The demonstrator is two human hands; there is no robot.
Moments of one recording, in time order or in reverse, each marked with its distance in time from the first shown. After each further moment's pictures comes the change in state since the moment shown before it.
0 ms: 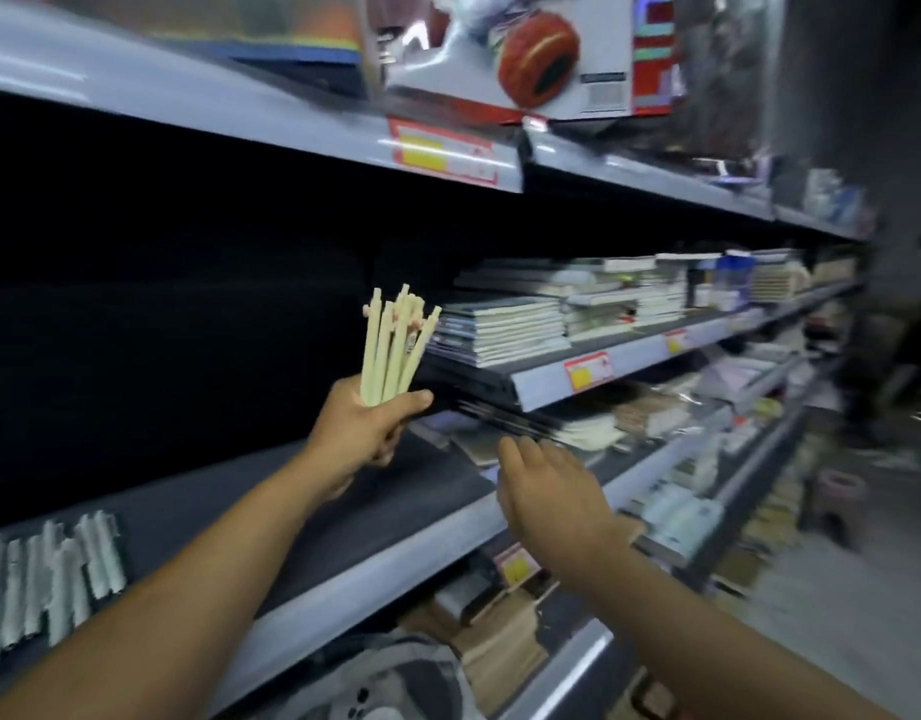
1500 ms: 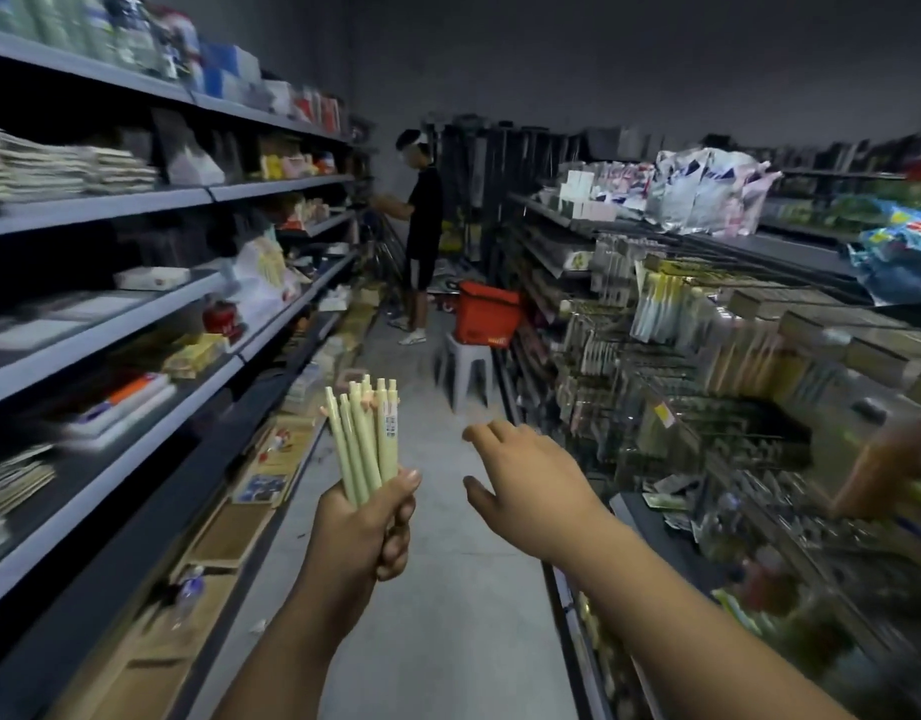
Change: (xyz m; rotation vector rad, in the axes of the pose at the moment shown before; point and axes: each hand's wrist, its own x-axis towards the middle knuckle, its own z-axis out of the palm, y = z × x) left_hand -0.026 -0.183 1.092 -0.428 -0.689 -0.500; right_hand -0.415 0.918 -0.184 -0.292 -0.516 0.775
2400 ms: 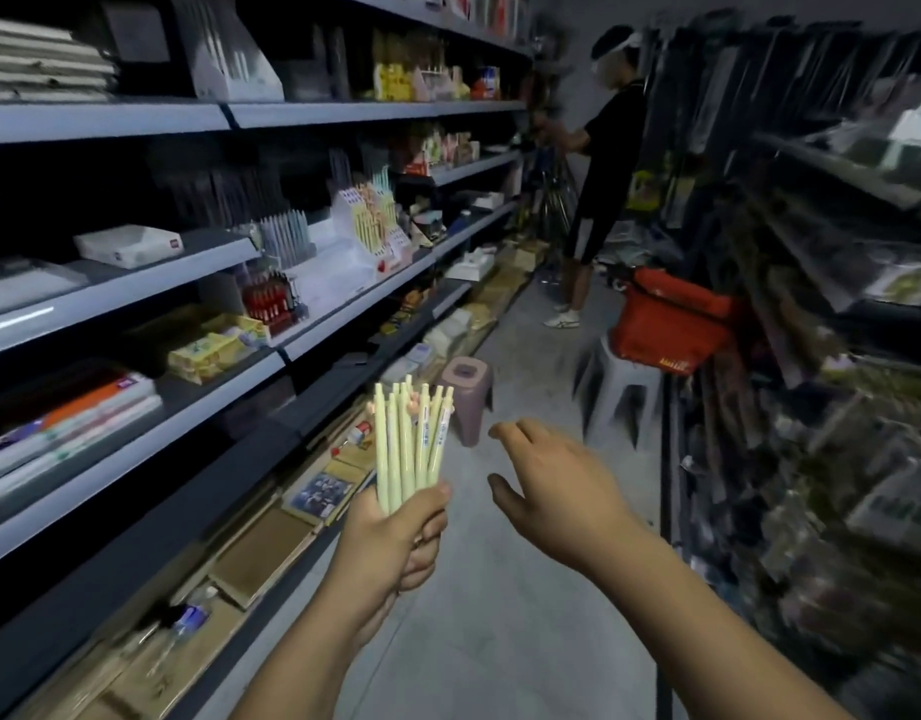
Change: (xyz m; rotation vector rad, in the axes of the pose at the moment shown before) left_hand 0.592 -0.111 0.033 -0.041 0.315 -0.062; right_hand 0.577 0.264 0.242 0.141 -0.058 -0.345
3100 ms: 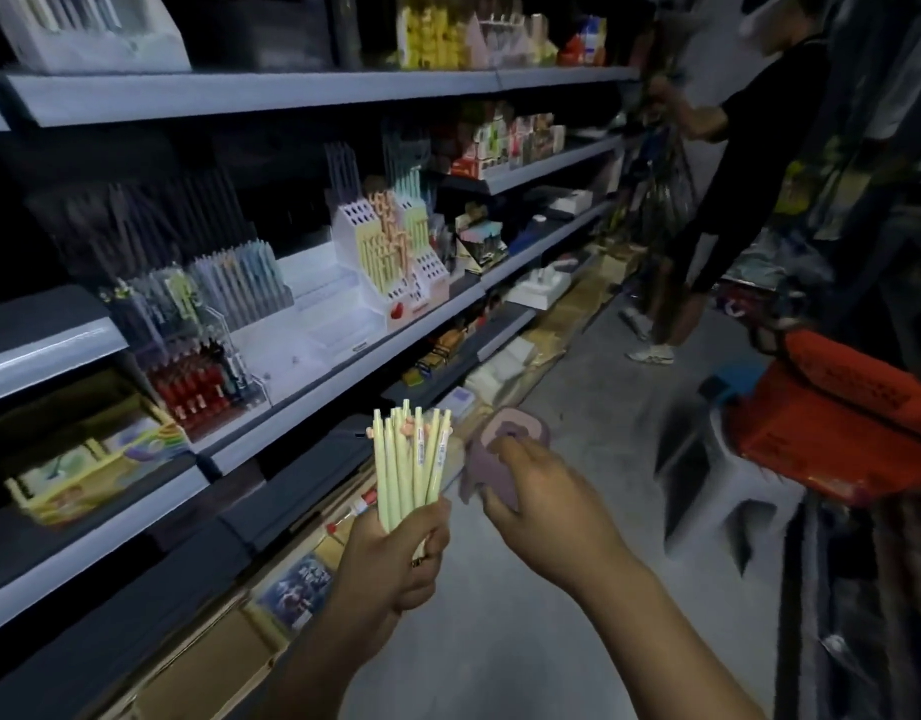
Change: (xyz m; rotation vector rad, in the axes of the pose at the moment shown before) left_hand 0.504 0.023 0.027 -0.034 0.217 -0.060; right_hand 0.474 0.227 0.142 0.289 -0.073 -0.116
